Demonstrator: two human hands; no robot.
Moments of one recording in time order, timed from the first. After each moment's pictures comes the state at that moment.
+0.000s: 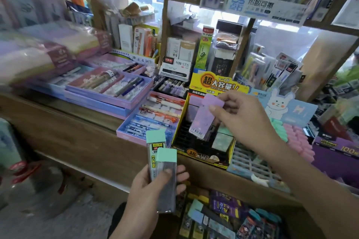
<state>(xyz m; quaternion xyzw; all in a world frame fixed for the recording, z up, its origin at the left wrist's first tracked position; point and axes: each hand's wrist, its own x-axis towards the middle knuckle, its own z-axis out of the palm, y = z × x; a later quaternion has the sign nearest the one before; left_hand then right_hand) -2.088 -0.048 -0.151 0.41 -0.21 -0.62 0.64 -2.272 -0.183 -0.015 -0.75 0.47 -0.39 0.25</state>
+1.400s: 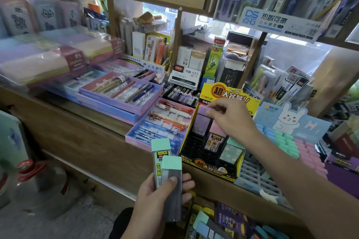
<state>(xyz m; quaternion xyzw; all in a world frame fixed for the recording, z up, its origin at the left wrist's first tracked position) -2.084 -0.048 -0.147 0.38 -0.19 -0.64 0.64 -2.239 -0.258 -0.040 -0.81 0.47 -0.32 0.12</state>
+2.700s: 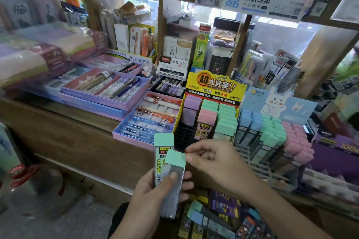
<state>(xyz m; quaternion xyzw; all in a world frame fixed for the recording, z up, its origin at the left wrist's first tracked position) -2.093 -0.052 -0.151 0.41 -0.25 -0.65 0.59 -2.266 -0.135 -0.079 -0.73 0.49 -0.25 0.41</state>
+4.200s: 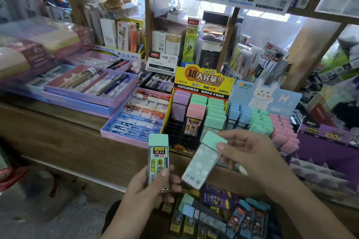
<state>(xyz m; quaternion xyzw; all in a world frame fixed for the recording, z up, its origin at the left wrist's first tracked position) -2.098 -0.052 -0.159 0.44 -0.34 -0.61 0.56 -2.332 -0.123 -0.057 -0.63 0.48 -0.38 0.47</state>
